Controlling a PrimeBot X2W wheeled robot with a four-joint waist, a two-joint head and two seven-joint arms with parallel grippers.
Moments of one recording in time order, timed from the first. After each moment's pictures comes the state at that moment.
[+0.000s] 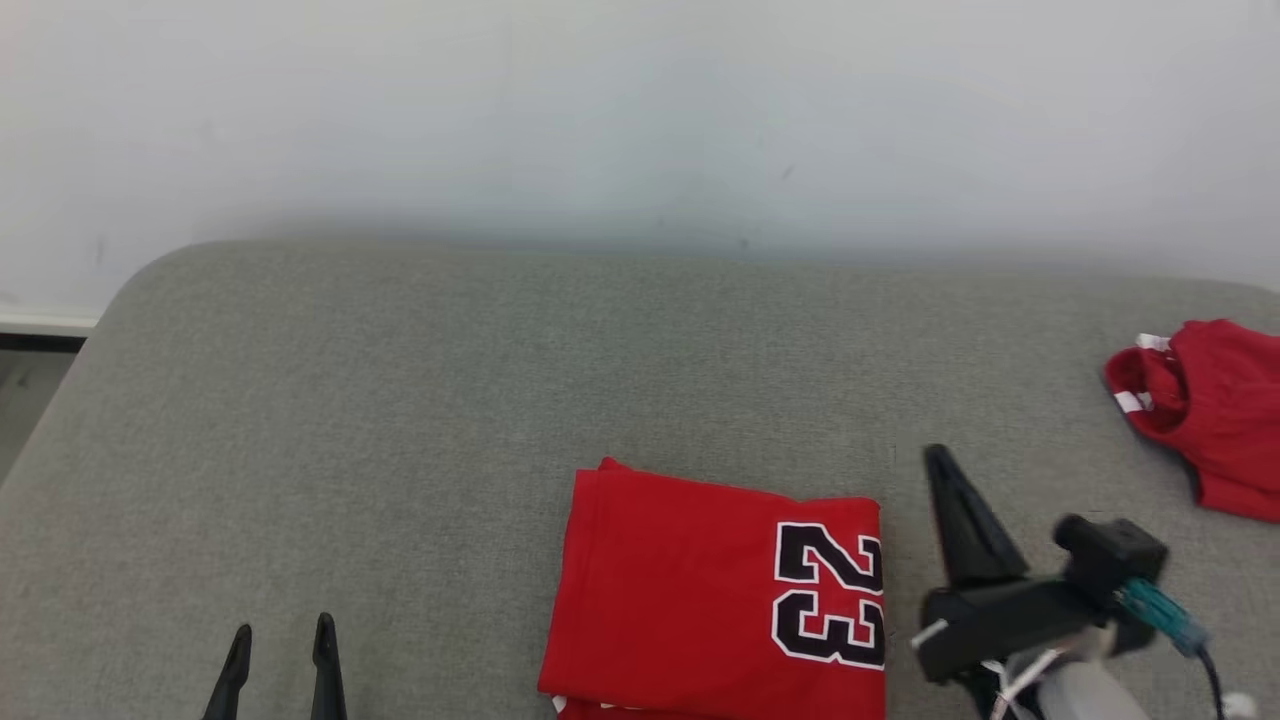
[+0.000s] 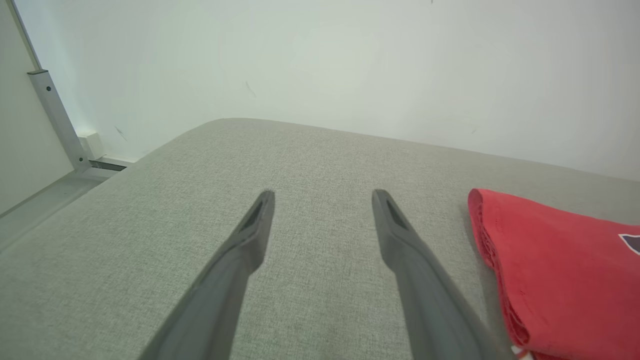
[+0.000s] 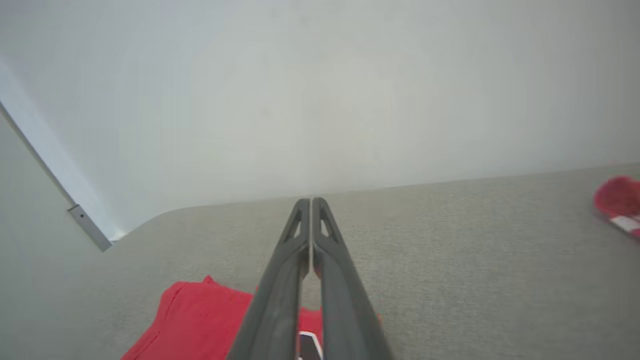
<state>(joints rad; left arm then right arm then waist) 0.06 0.05 0.09 0.20 -0.17 -0.12 -0.26 -0.25 -0.17 0.25 0.39 0.47 0.13 -0.26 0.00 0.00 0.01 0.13</state>
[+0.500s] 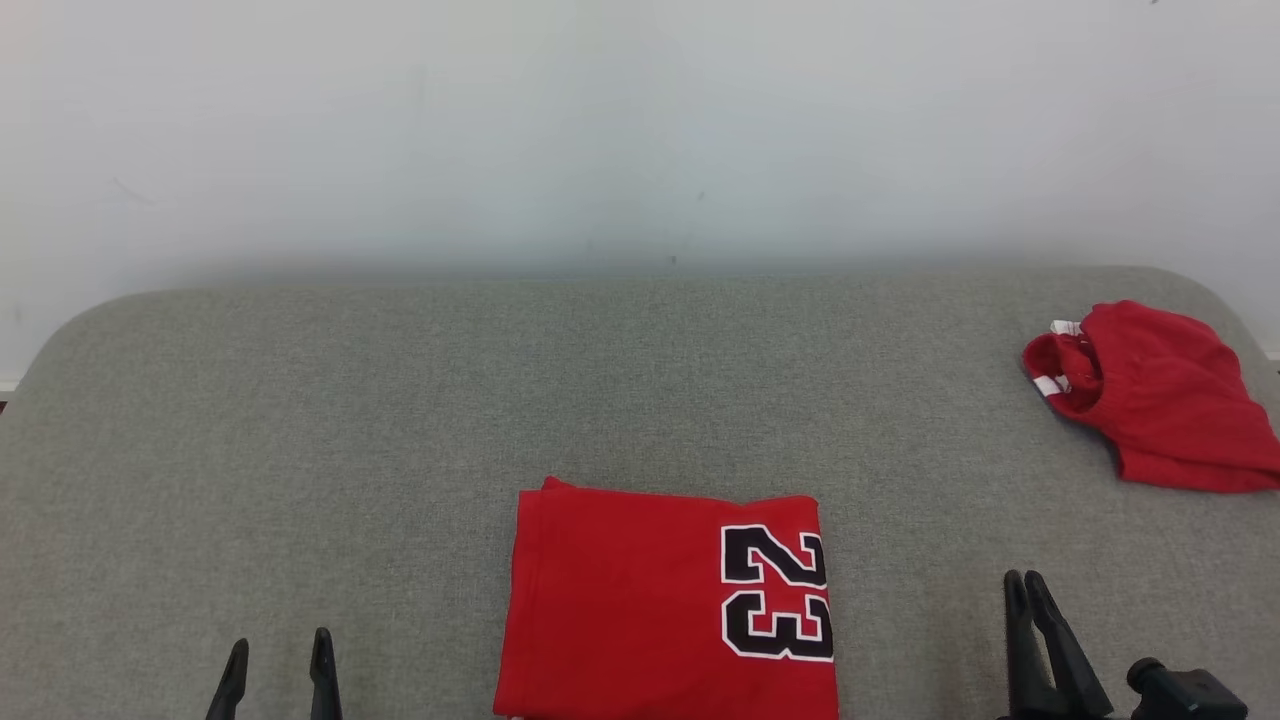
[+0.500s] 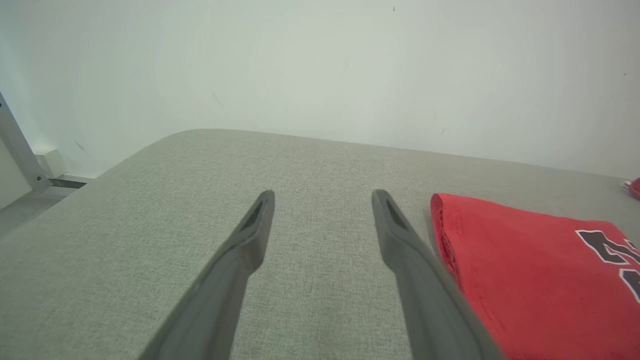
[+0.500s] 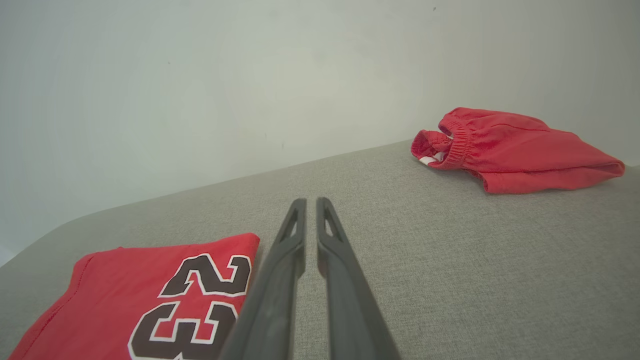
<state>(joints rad) 0.10 0.05 0.10 0.16 -0.17 -0.12 -0.26 0.06 -0.09 -0.02 0.19 0.31 0.13 -0.26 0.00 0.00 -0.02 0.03</state>
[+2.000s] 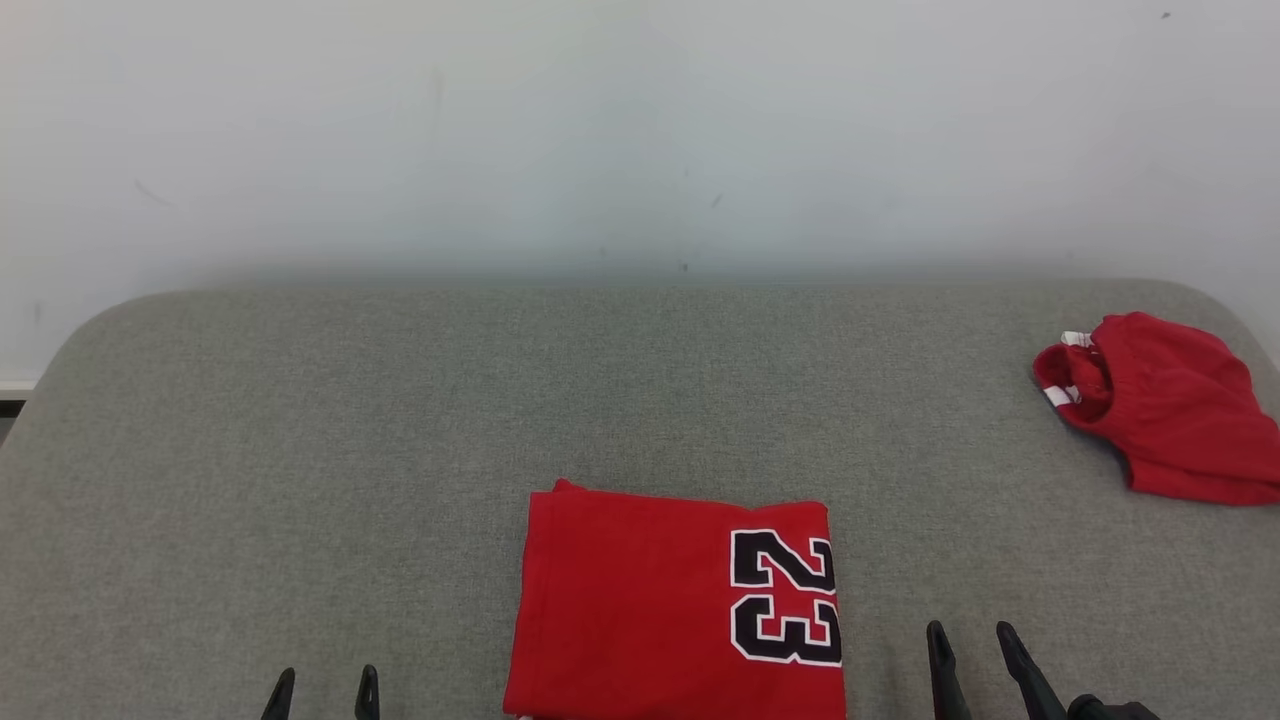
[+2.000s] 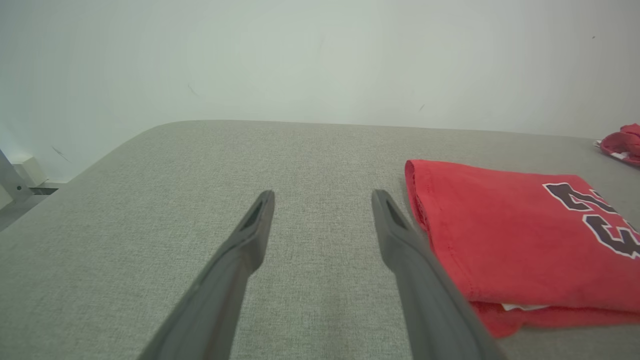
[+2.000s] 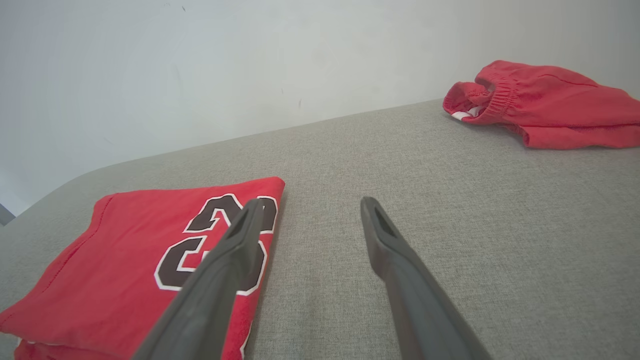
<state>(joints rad) 0.16 0.07 0.02 0.15 -0.12 -0.13 -0.26 0.10 -0.05 0.03 0.26 0.25 0.13 -0.26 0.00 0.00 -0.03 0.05</state>
